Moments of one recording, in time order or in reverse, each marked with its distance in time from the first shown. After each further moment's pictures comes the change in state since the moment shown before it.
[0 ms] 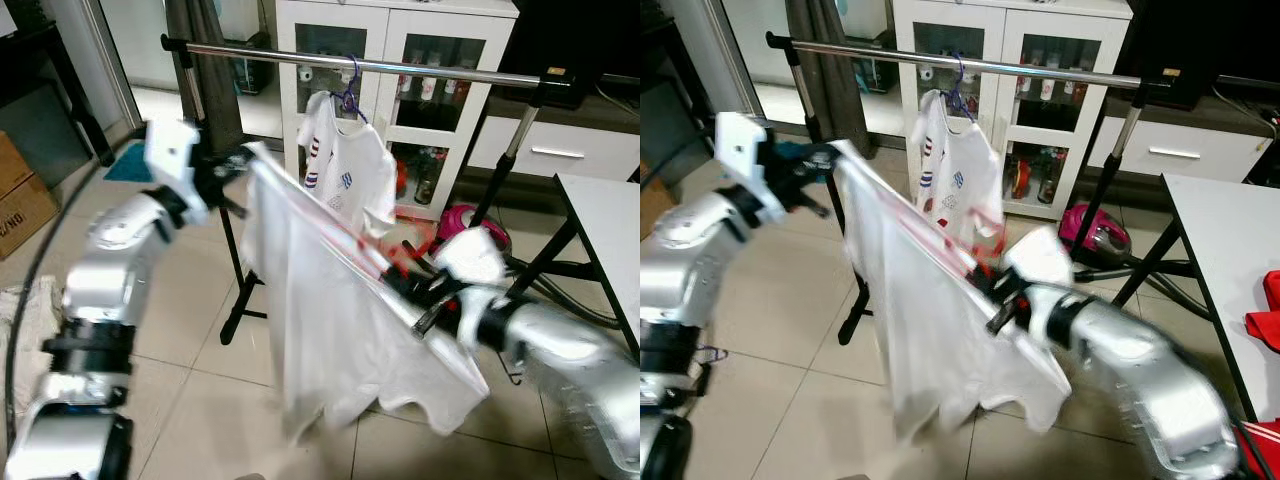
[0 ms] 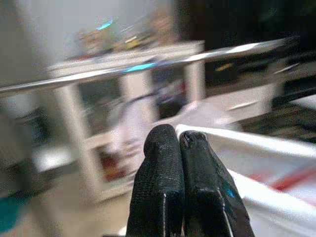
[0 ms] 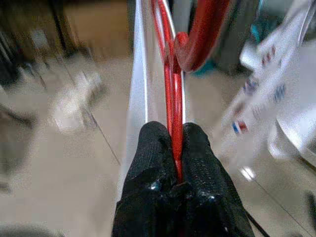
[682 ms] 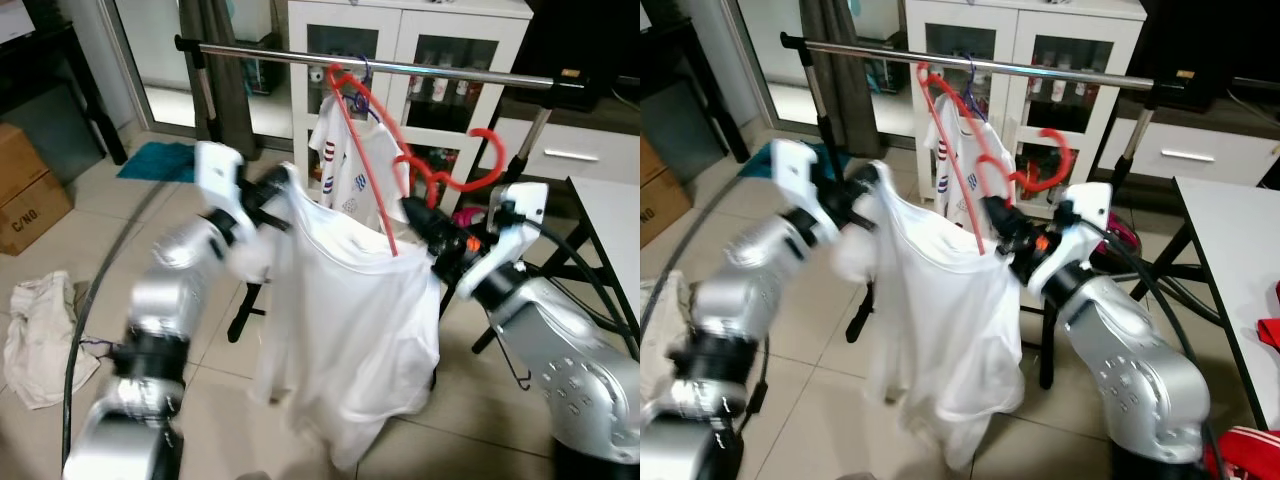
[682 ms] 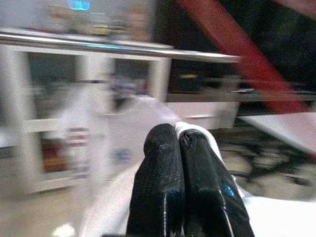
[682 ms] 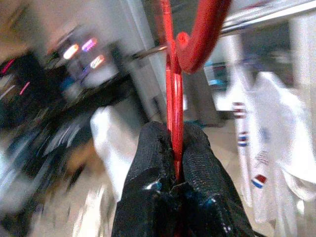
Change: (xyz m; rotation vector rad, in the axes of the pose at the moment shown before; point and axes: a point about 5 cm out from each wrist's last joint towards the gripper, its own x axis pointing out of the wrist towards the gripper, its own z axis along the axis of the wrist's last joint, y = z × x) left arm 0.030 -0.105 -0.022 -0.309 -0.057 -0.256; right arm 0.022 -0.019 0.020 0.423 -0.334 -0.297
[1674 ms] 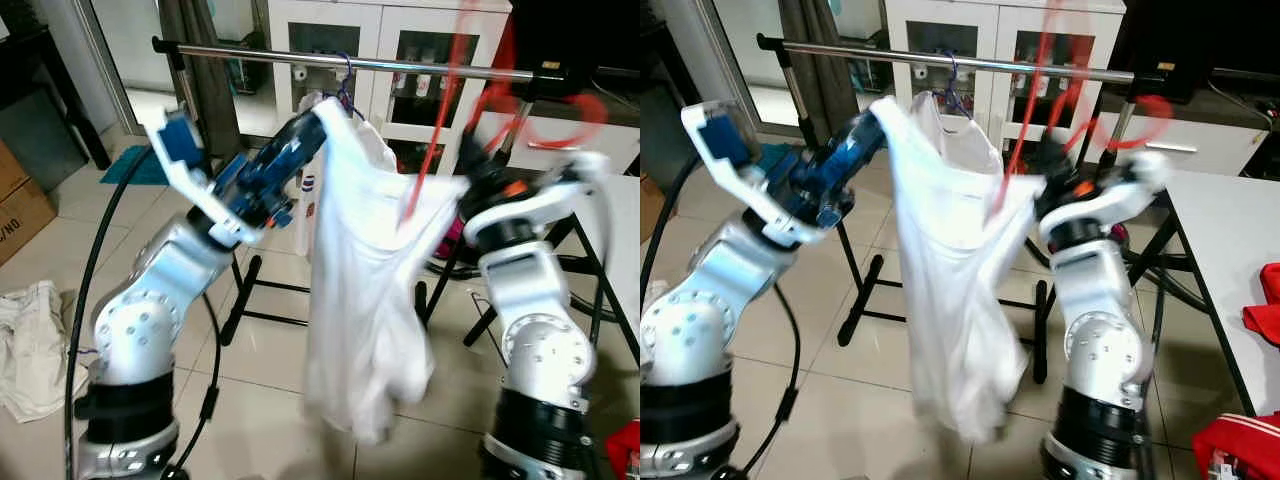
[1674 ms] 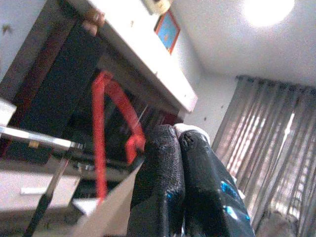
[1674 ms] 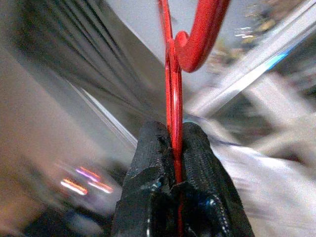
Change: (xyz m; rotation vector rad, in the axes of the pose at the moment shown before) left arm -0.045 -0.042 0.080 -0.433 -0.360 -0.368; right arm 0.023 -0.006 0.036 0.490 -0.469 -0.037
